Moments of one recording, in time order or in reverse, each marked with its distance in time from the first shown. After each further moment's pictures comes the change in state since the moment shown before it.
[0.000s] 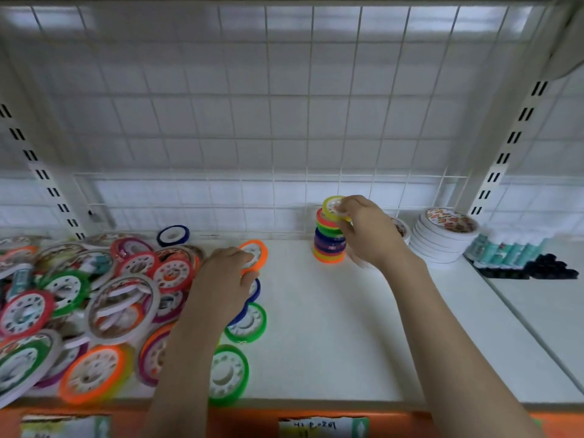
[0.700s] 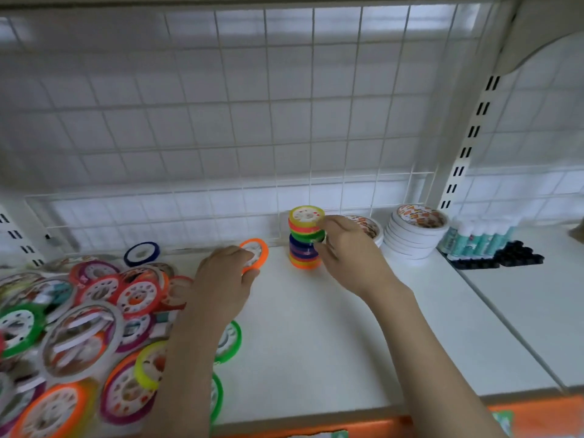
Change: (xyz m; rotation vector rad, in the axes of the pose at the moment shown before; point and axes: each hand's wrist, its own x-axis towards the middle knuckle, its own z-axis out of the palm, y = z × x) left_hand 0.026 0.035 0.008 -0.049 0.037 0.059; right_hand -0.035 0.008 0.001 0.063 0.024 -0.042
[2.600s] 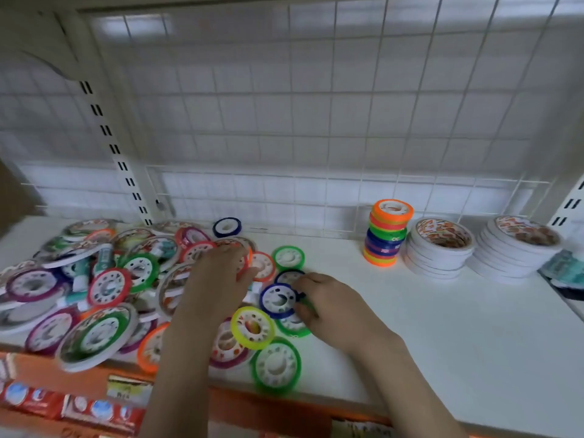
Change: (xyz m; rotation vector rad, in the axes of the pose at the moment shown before) left_hand -0.057 -0.085 -0.049 -0.014 0.050 -0.200; right_hand -0.029 -0.112 0.065 0.091 -0.343 -0.285
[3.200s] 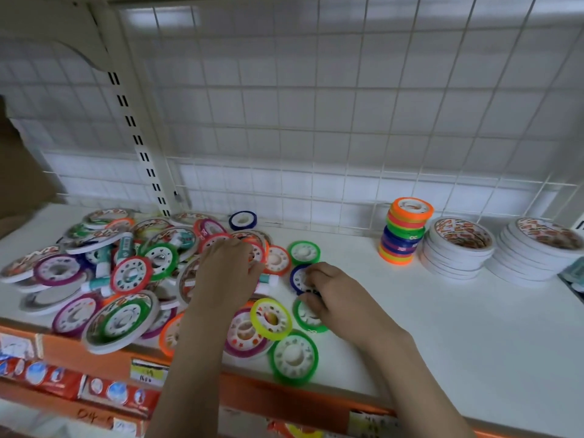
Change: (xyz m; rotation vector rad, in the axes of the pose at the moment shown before) left_hand -0.004 -0.010 -0.006 0.240 -0.025 -0.076; right_hand 0.009 -0.007 0.010 0.012 0.006 -0.018
